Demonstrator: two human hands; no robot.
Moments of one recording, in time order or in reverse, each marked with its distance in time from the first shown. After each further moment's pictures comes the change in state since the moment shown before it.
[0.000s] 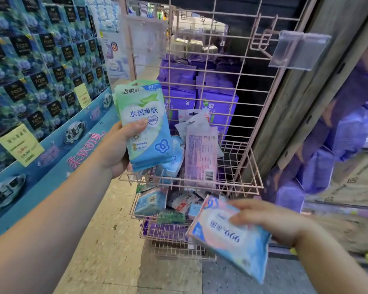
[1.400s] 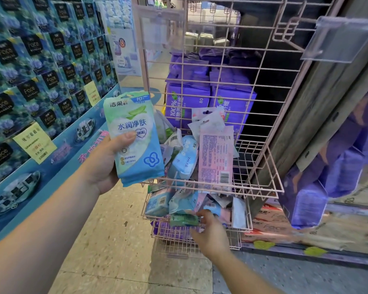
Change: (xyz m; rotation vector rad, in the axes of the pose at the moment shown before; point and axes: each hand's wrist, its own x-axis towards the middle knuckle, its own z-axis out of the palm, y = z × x) left_hand -0.015 -0.001 -0.045 -0.043 -0.046 -0.045; right_hand 0.148 0.101 0.101 -0.369 0.562 -0.004
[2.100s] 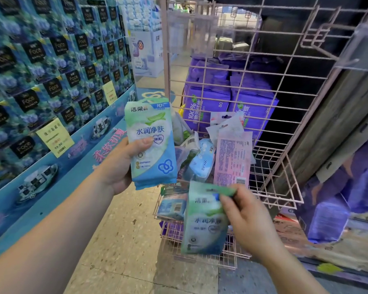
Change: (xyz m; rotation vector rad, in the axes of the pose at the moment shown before) left_hand -0.008 -0.001 -0.008 0.045 0.054 -0.007; right_hand -0.048 -0.083 -0.099 0.250 0.068 -0.467
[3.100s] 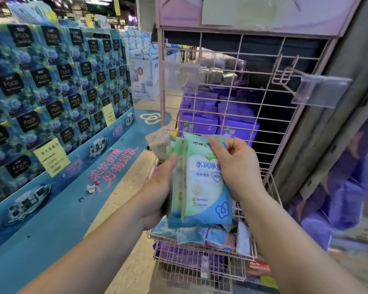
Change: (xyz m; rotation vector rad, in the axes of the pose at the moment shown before) left_hand -0.040 -0.008 0.091 0.070 -0.158 -0.108; right_hand 0.080 -0.091 -0.023 0.246 0.340 -0.027
